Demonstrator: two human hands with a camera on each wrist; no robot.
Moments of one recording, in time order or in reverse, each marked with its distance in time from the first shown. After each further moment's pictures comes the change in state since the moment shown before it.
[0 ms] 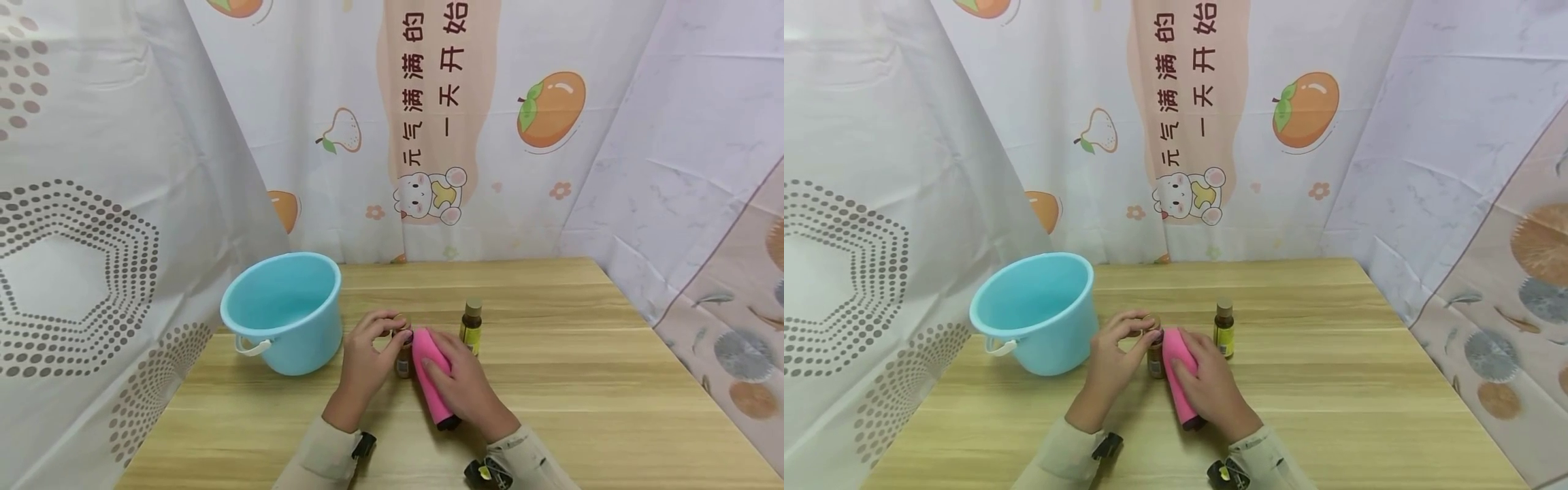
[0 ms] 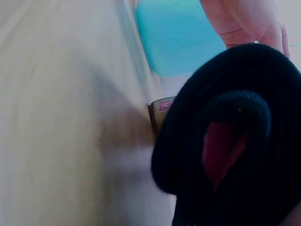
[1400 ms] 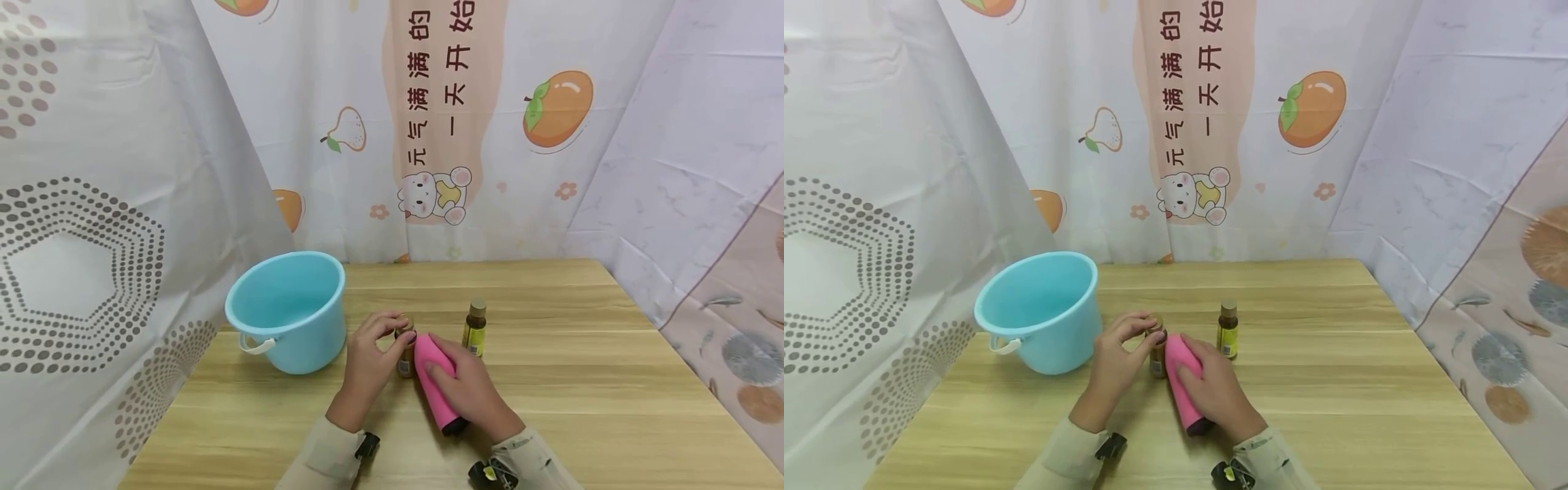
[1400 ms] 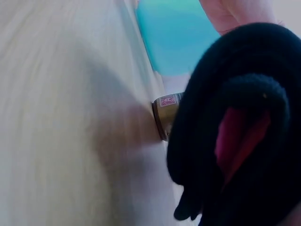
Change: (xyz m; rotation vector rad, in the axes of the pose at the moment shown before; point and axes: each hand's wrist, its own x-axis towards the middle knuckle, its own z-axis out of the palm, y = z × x) left_hand -0.002 -0.001 0.000 0.000 0.008 -0.018; right_hand -0.001 0.001 0.002 0.065 -0.037 0.103
